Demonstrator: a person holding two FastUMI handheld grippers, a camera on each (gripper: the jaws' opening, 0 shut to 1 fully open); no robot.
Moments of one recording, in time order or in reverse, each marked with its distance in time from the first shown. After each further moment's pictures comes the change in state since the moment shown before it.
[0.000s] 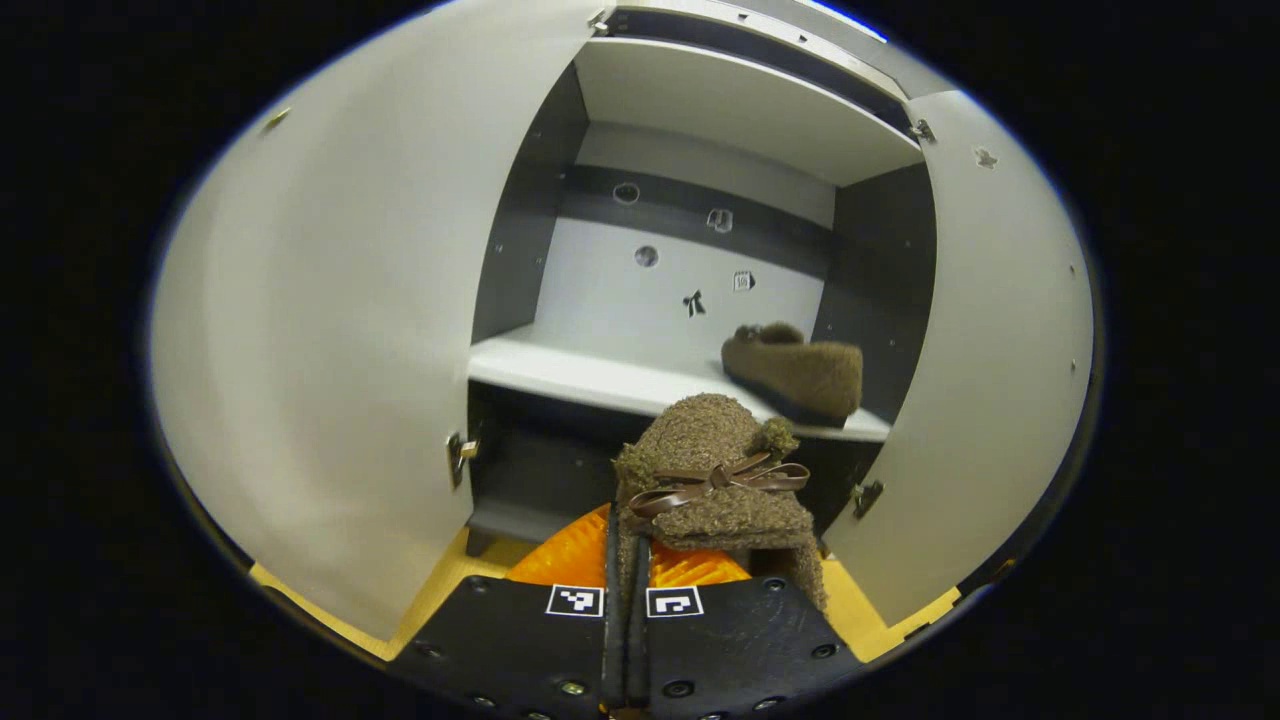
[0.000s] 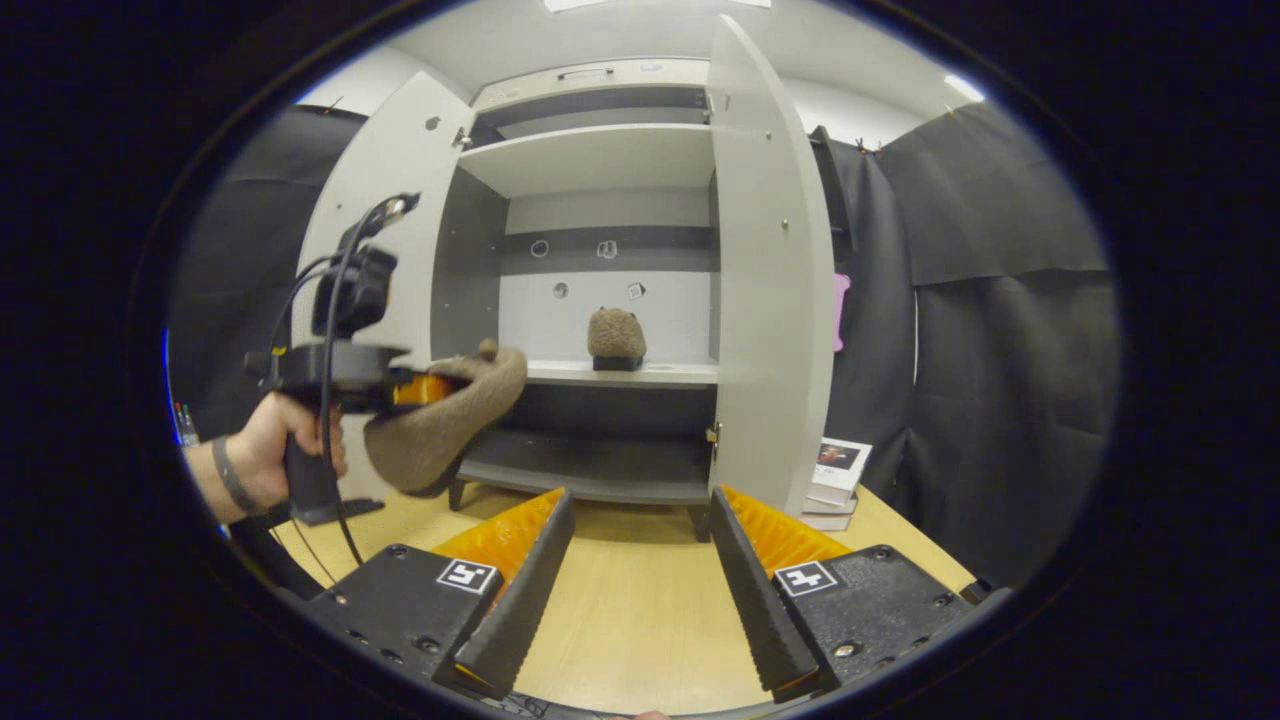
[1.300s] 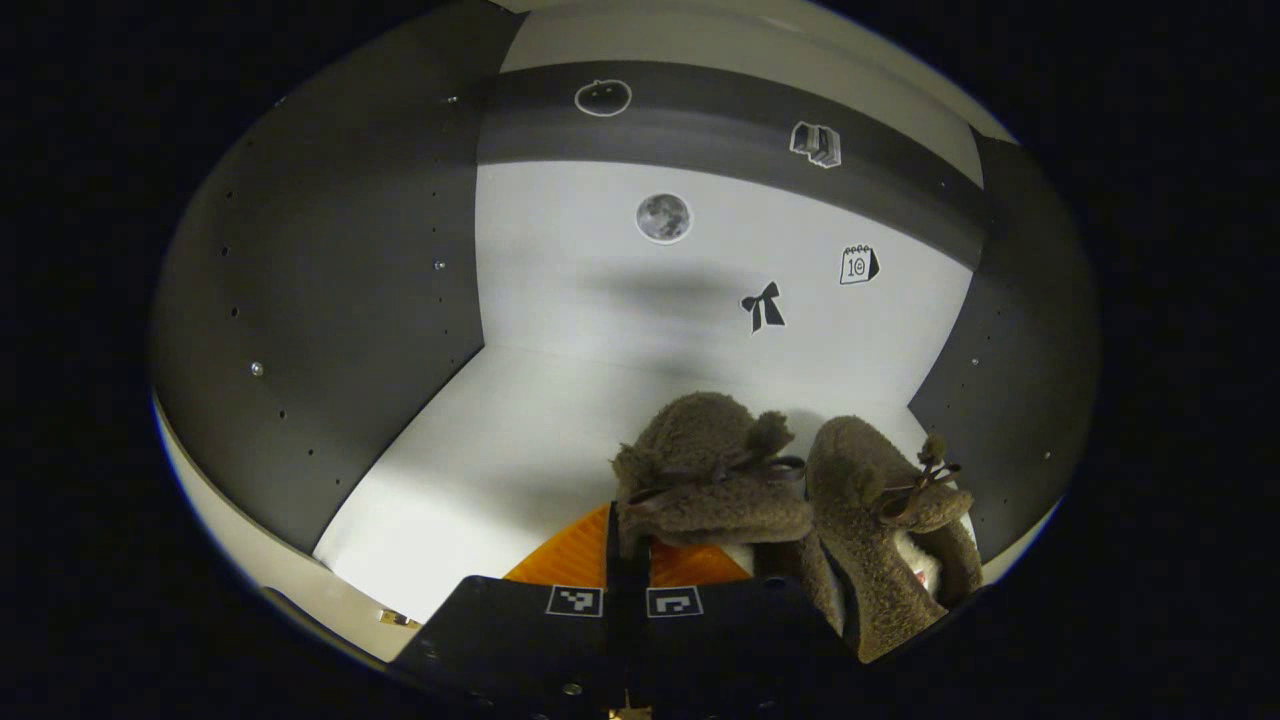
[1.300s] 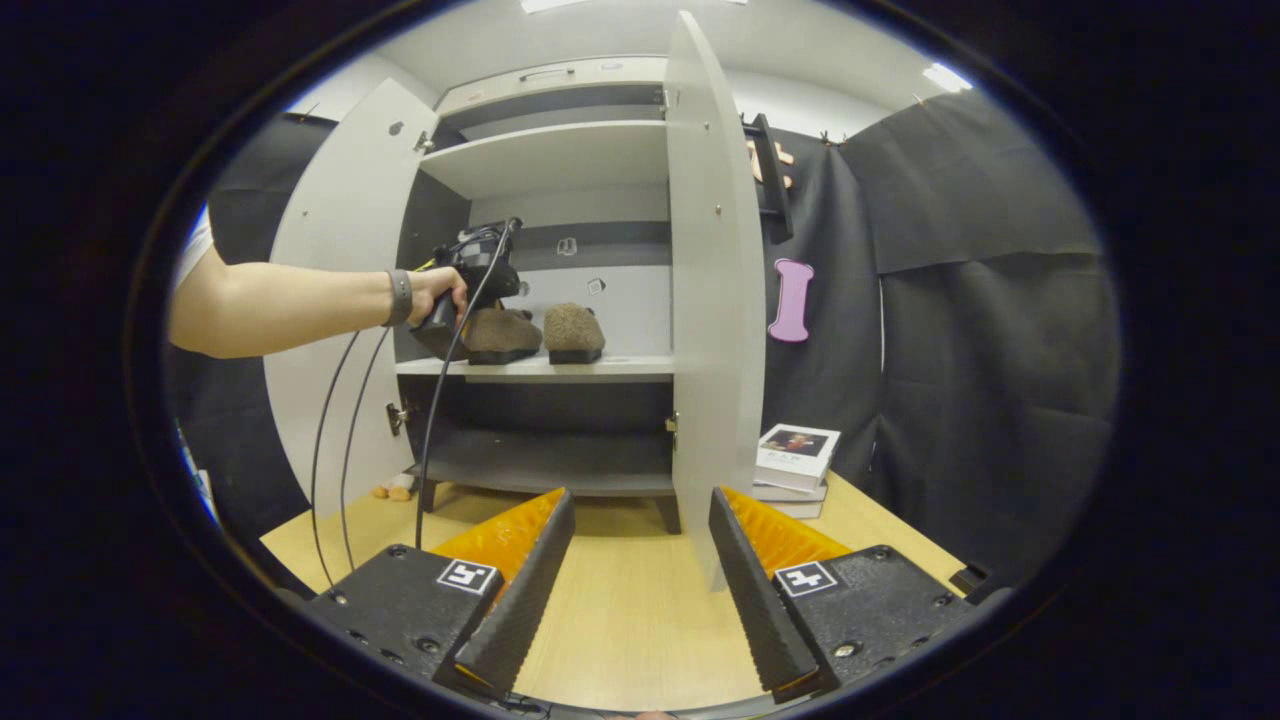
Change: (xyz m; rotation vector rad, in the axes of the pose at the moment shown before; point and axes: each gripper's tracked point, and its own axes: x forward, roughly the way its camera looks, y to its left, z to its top) left arm 0.228 0.006 0.054 0.013 0.380 0.159; right arm -0.006 -0.031 -0.014 0.042 0.019 -0.081
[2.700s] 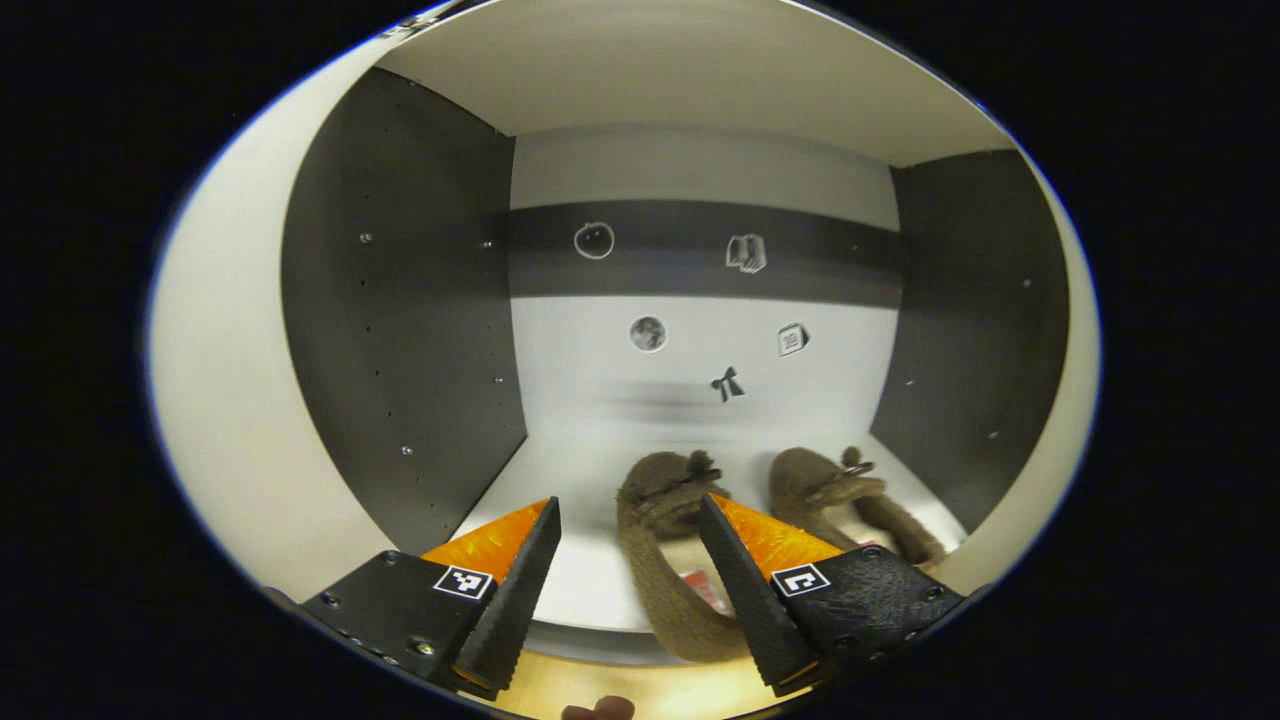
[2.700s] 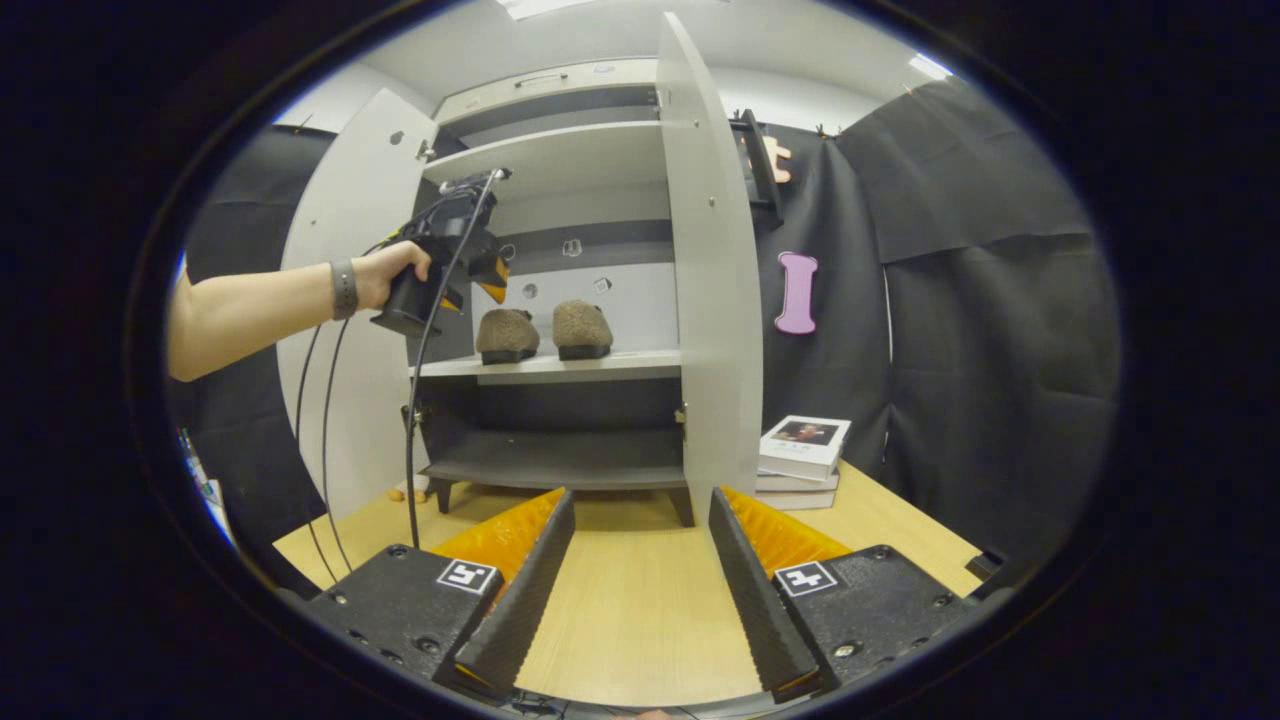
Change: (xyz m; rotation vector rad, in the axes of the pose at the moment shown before) left arm -0.126 -0.003 0.032 0.090 -0.308 -0.052; right arm -0.014 0.001 -0.009 0.036 -0.010 0.032
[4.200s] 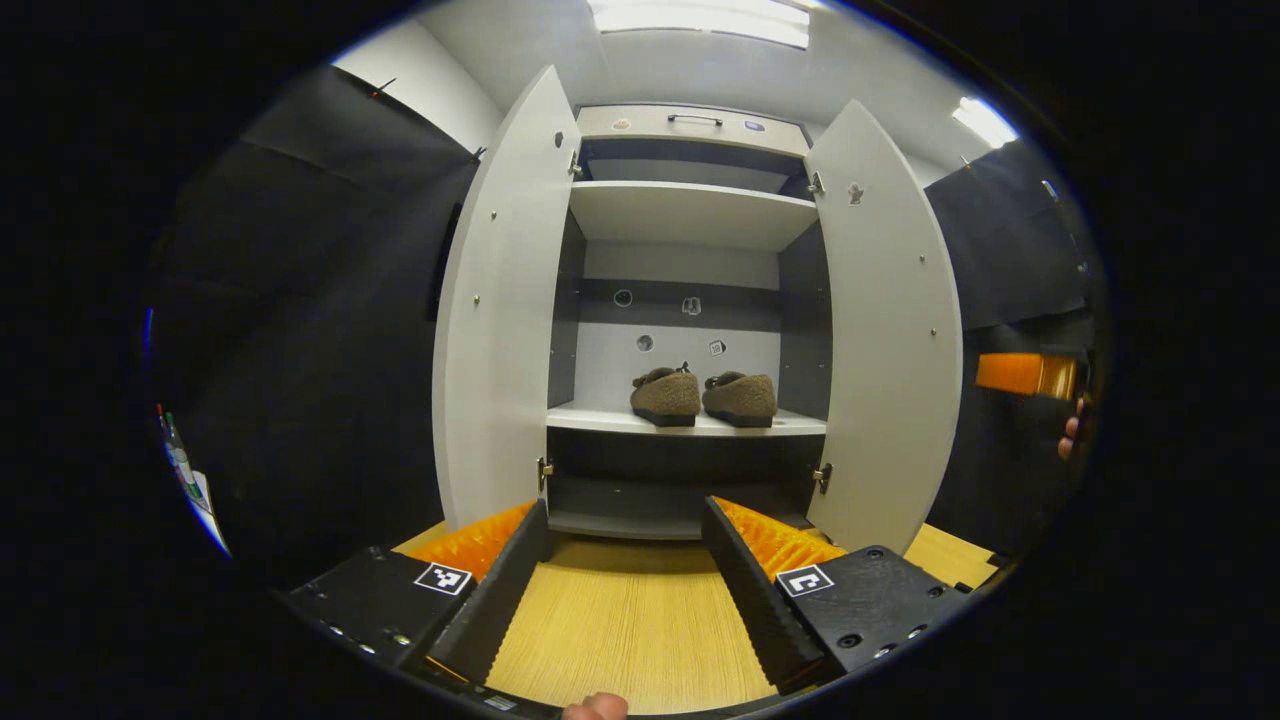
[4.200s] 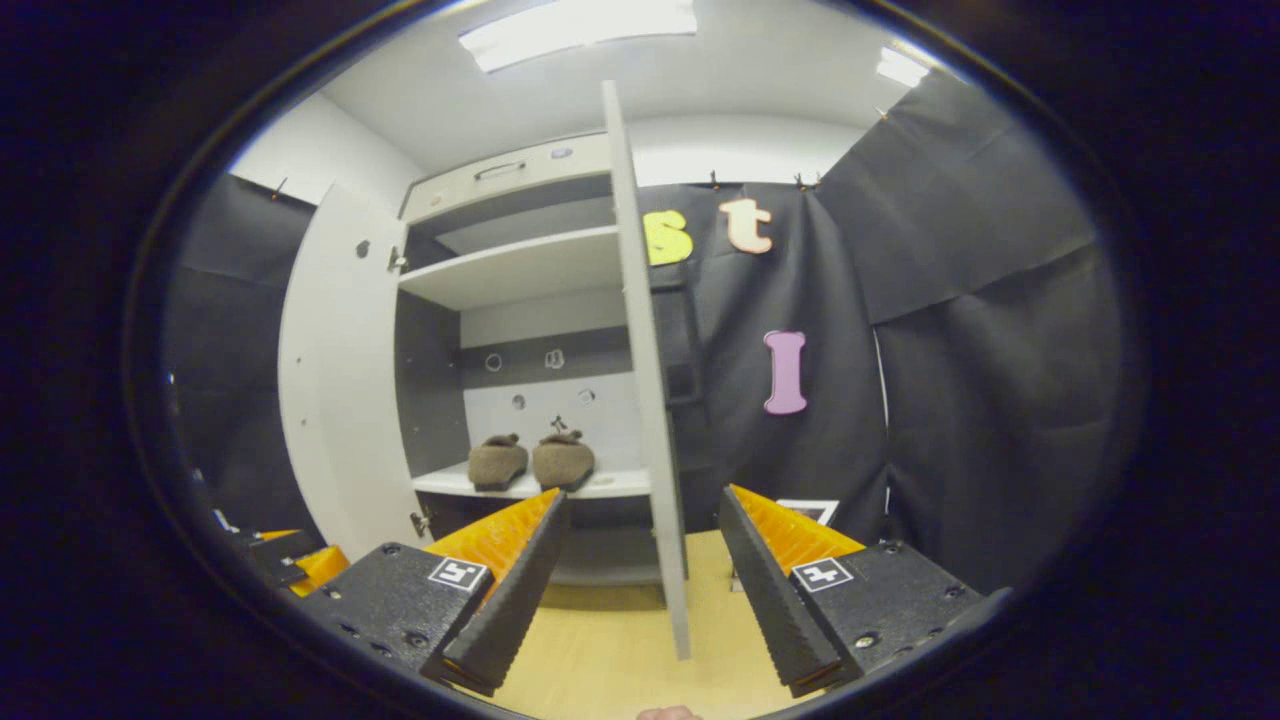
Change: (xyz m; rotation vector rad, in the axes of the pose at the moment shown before) left arm -0.318 0.026 -0.183 0.011 -0.329 0.023; right arm -0.020 -0.075 0.180 0.080 -0.236 0.017
